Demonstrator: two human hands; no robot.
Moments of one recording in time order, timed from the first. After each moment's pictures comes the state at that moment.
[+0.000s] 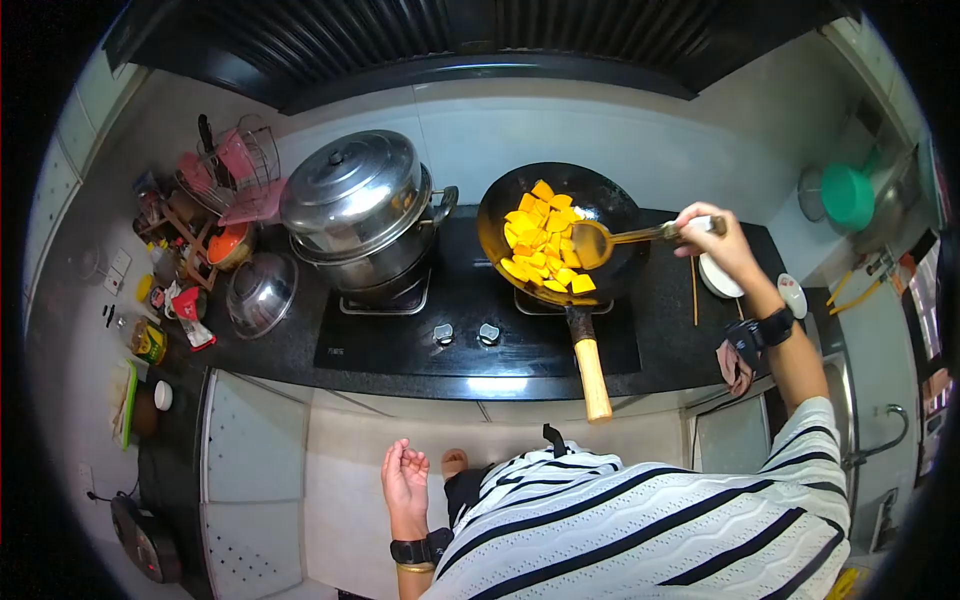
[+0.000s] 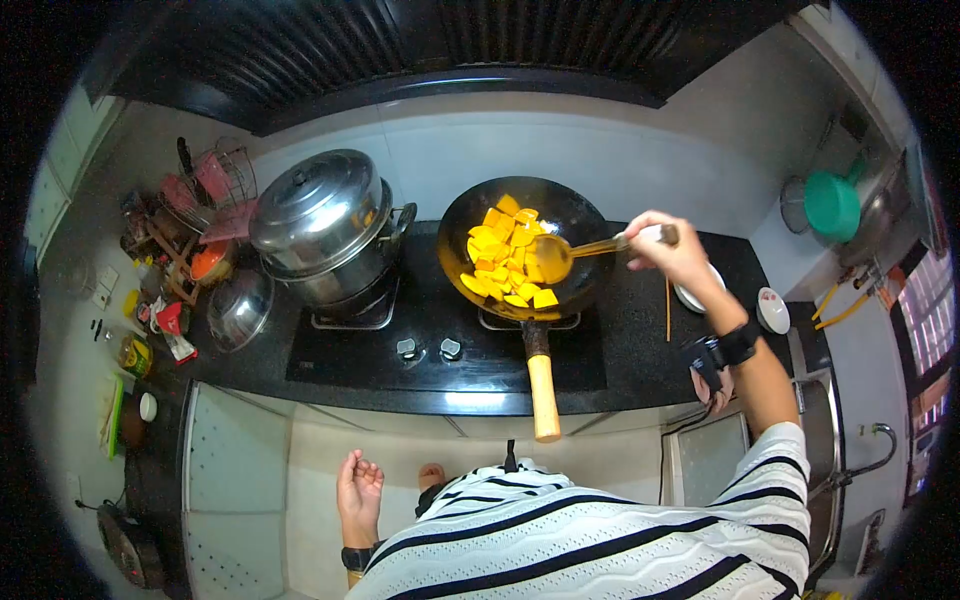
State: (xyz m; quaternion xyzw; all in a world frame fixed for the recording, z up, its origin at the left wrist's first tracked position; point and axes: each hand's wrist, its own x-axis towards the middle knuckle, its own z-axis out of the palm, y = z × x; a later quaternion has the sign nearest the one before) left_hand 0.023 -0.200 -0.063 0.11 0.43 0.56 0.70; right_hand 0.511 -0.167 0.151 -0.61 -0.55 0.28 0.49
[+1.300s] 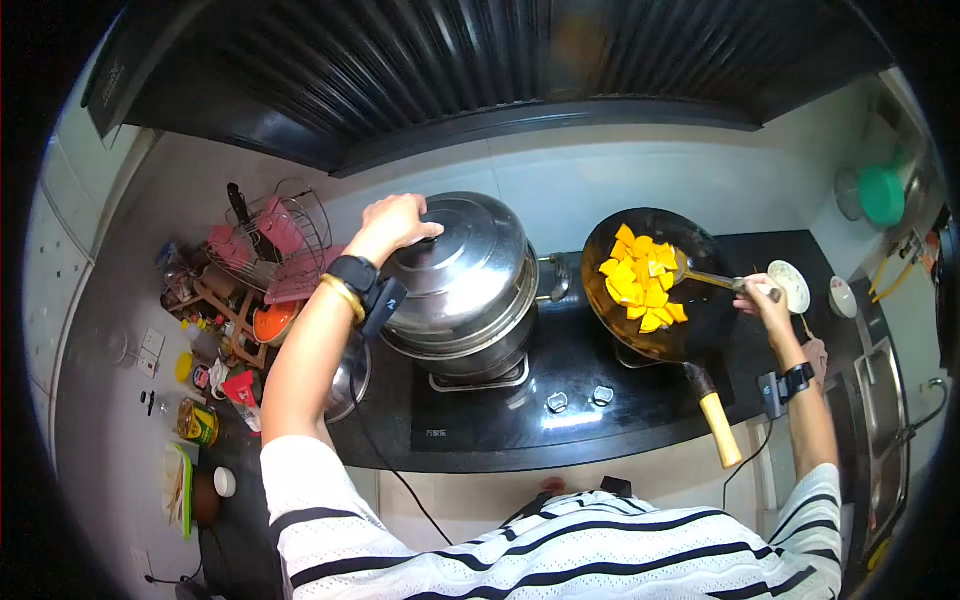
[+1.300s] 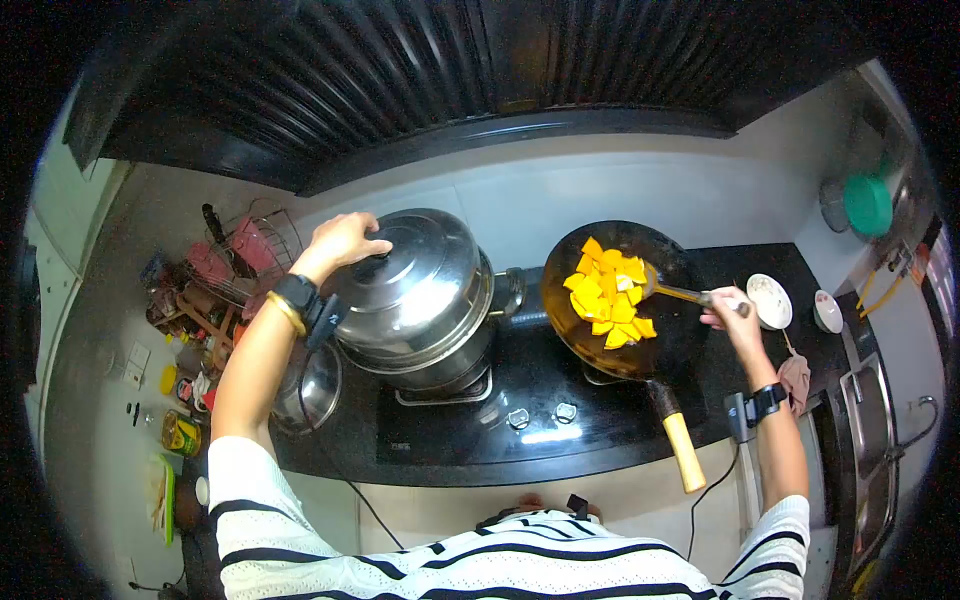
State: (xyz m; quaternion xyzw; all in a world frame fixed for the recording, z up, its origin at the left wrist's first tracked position) left_hand 0.059 0.258 0.209 0.90 0.42 0.08 -0.04; right_hand 0.480 -0.113 0.056 -0.69 -0.35 0.21 0.60
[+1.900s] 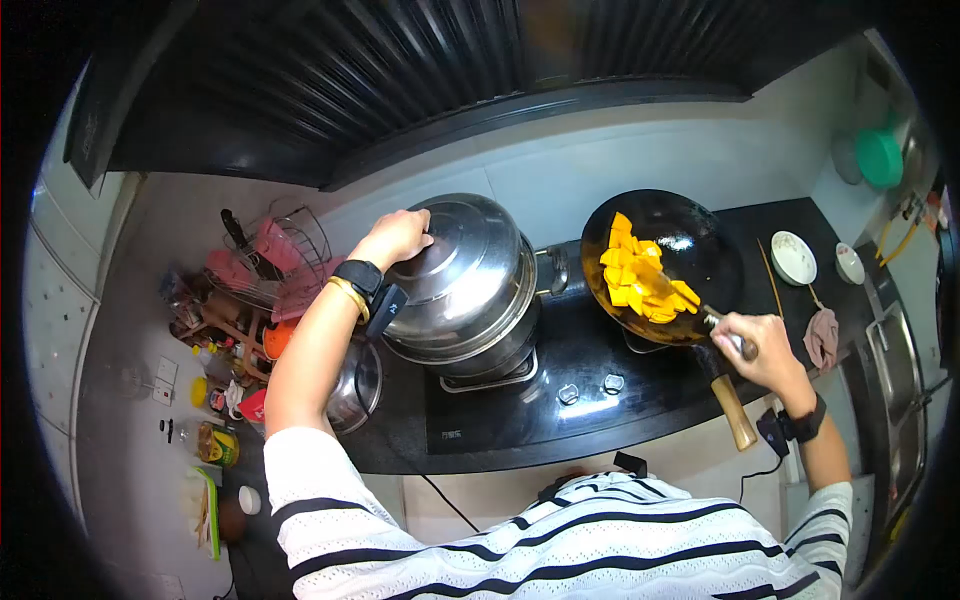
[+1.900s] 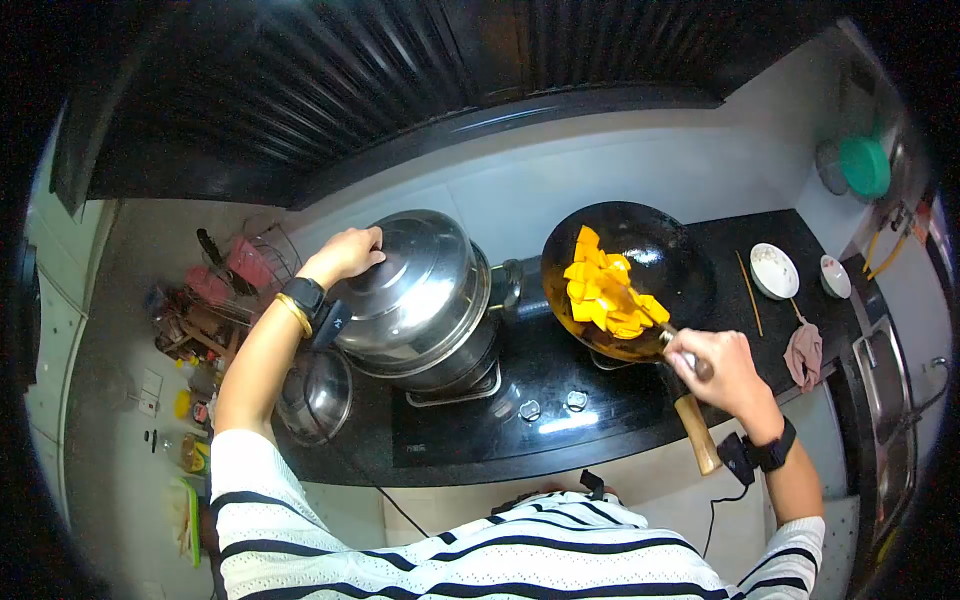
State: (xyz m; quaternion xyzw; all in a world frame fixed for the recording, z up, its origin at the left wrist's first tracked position) left_hand 0.072 0.280 0.189 0.94 0.34 -0.04 -0.07; right_hand 0.340 -0.137 0.125 -0.71 -0.64 -0.05 0.29
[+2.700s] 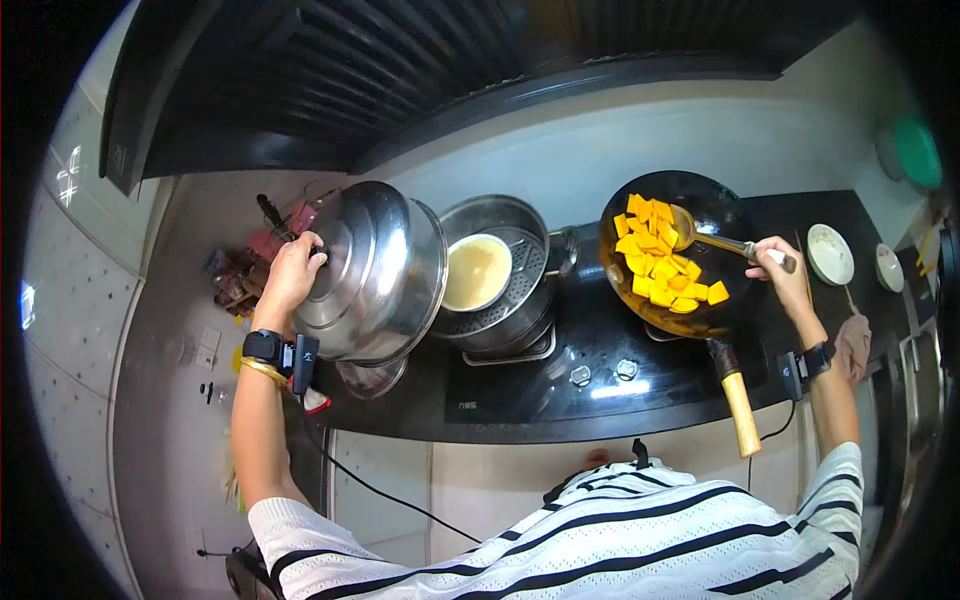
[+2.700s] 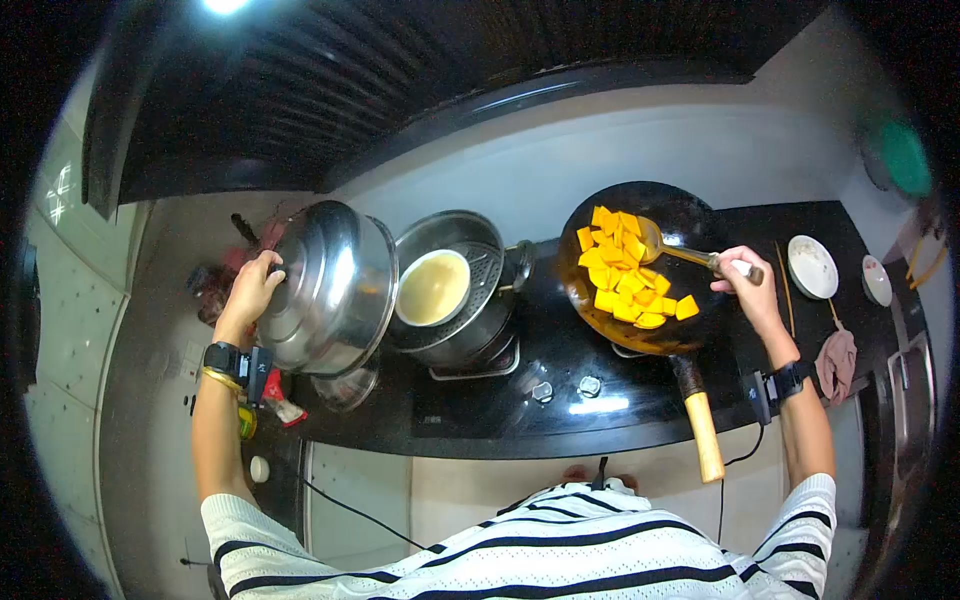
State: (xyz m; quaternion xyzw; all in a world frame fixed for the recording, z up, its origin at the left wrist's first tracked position) left_hand -0.077 0.215 0.258 0.88 0.44 0.12 -0.12; right_hand 0.484 -0.095 0.040 -0.64 -0.41 0.20 0.62
